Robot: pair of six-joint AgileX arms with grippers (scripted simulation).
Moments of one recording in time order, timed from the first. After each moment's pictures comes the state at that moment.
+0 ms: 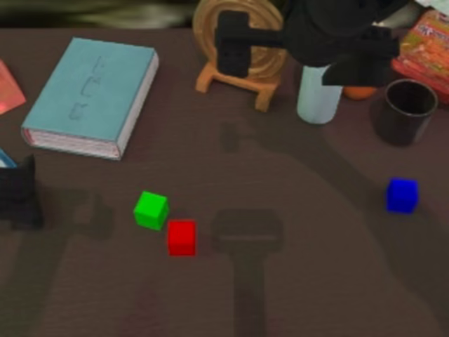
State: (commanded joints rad) left arm -0.12 0.50 0.42 -0.29 0.00 -0.04; right arm 0.67 1.88 1.92 -1.14 0.15 0.64
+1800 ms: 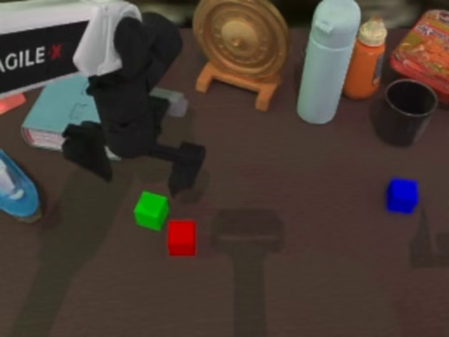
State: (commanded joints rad) left arm -0.45 2.02 1.51 -1.07 0.00 -0.14; right arm 0.01 0.00 0.00 0.00 0.00 0.00
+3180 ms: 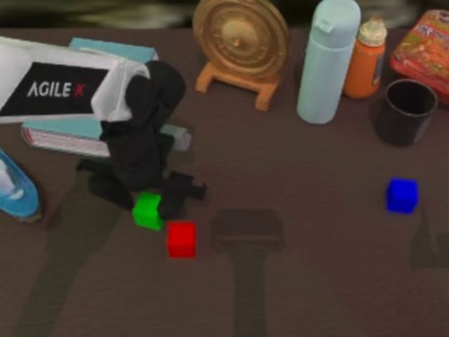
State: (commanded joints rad) left arm -0.45 2.12 1.35 -0.80 0.00 -0.13; right arm 0.01 0.00 0.00 0.00 0.00 0.00
